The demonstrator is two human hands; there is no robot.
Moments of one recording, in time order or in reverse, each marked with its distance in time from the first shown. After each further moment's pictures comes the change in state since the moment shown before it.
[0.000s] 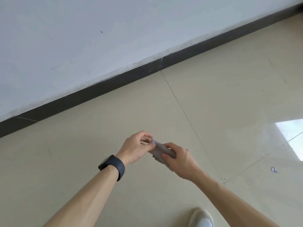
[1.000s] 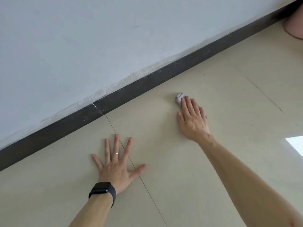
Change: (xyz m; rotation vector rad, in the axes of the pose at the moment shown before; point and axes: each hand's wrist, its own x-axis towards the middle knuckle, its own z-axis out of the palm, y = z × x) left_hand 0.245 0.071 0.099 0.921 0.254 0.050; right_hand 0.328 0.117 -0.277 -0.566 0.559 -0.192
